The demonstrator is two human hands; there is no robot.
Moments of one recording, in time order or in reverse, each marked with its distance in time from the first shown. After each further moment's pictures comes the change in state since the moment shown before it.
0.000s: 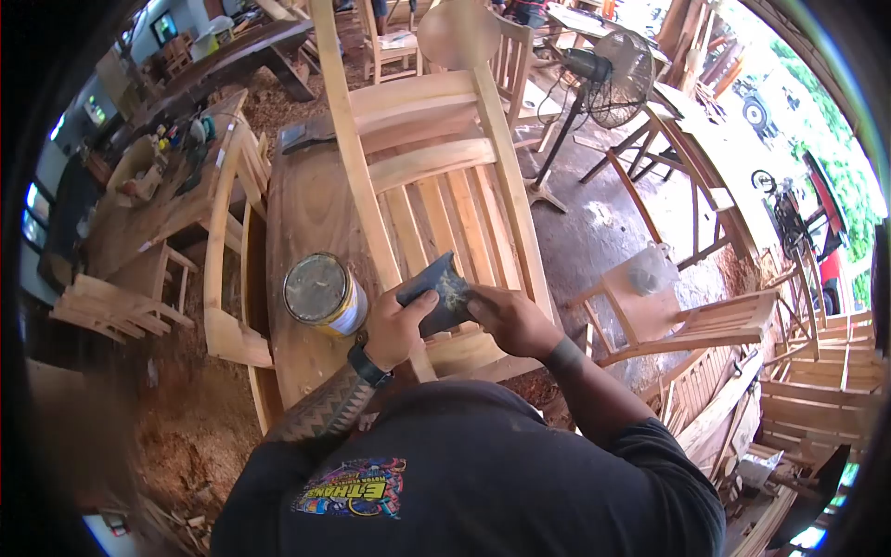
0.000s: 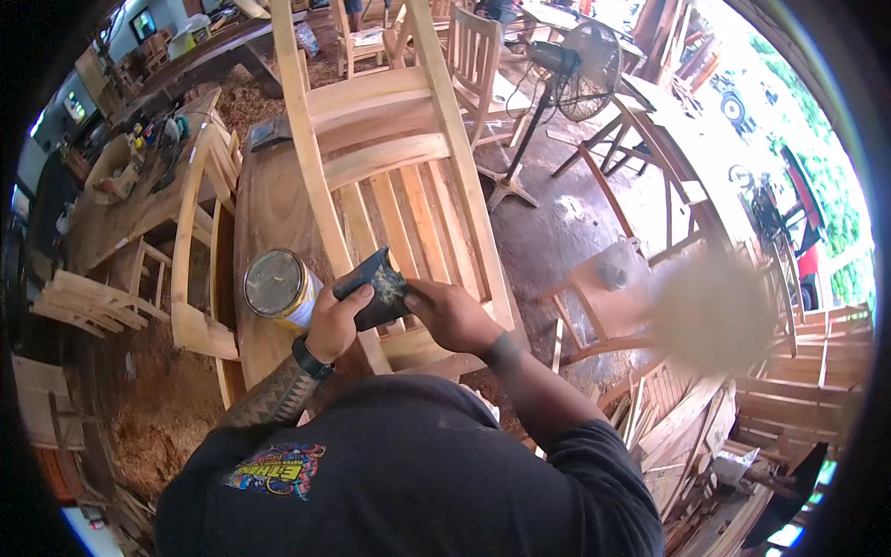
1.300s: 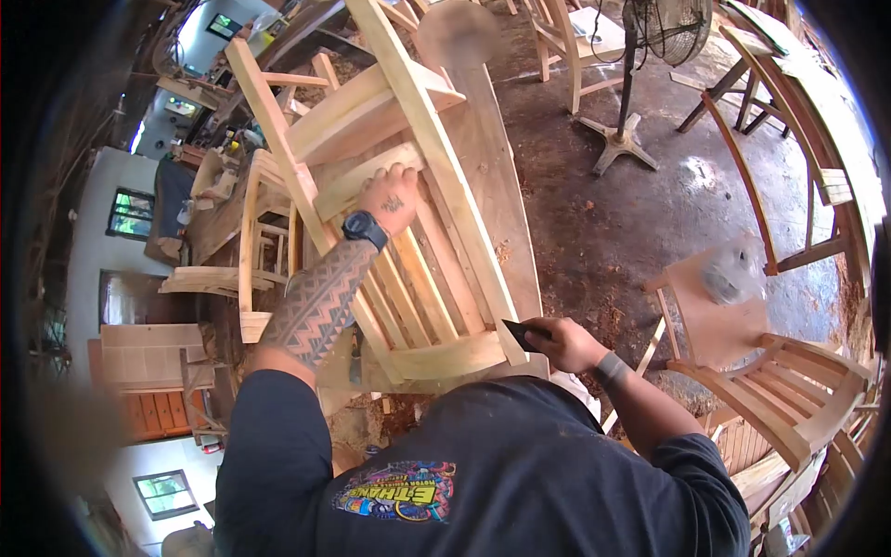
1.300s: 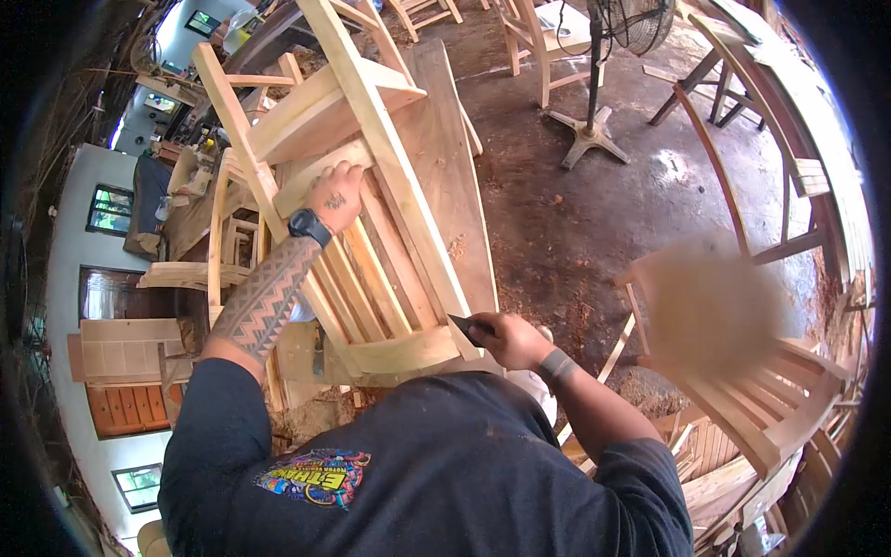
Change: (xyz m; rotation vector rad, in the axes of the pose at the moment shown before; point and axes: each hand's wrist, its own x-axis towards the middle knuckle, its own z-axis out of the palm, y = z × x) left_hand 0.315 -0.018 0.109 2.179 0.033 0.066; right_hand -0.062 0.300 -0.179 0.416 -0.378 0.226
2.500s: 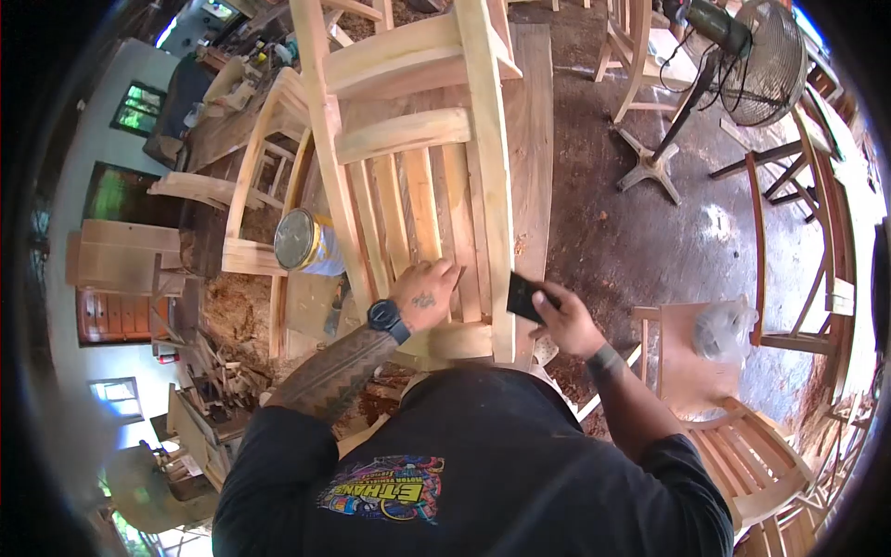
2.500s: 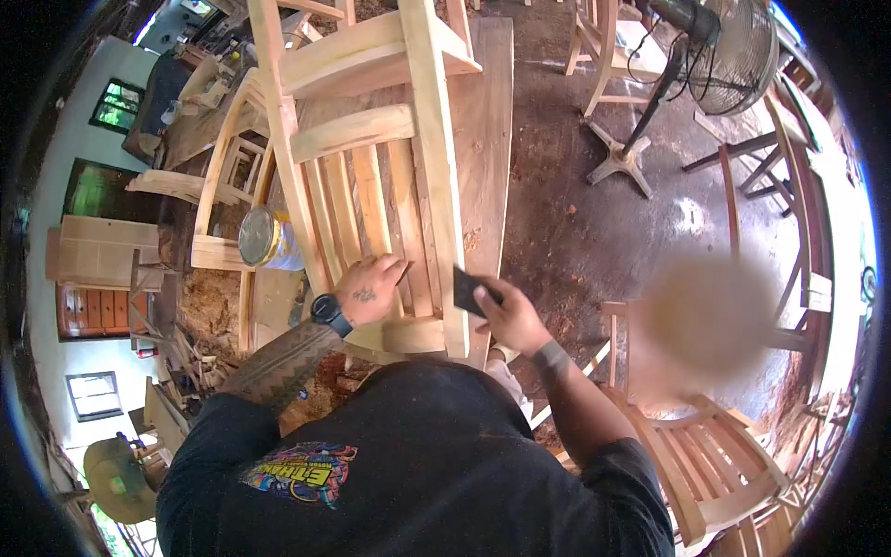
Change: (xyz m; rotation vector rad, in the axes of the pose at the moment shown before) left_hand -0.155 0.089 0.019 -0.465 -0.425 -0.056; right_hand 0.061 -0.015 -0.022 0.404 0.026 0.123
